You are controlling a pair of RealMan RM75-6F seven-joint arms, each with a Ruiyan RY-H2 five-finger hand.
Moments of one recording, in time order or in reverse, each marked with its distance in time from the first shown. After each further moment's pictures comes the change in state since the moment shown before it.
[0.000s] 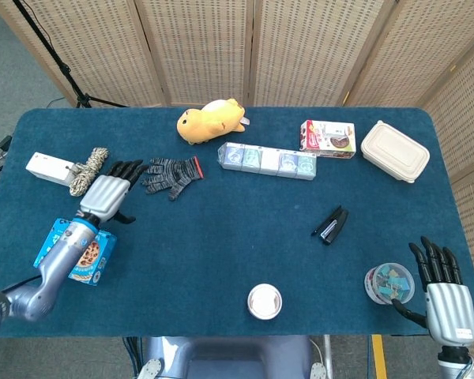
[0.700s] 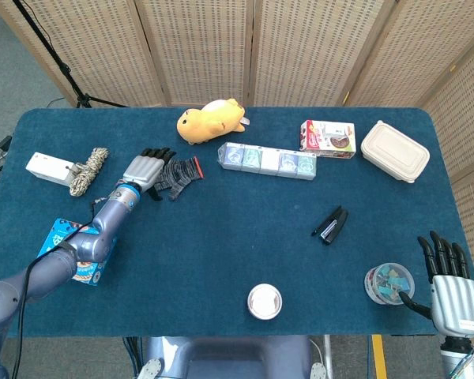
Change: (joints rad) left arm -0.327 -0.360 -0.001 0.659 -0.141 -0.348 -0.089; right arm 0.022 -0.023 0.029 0.019 0.084 -0.024 -0.054
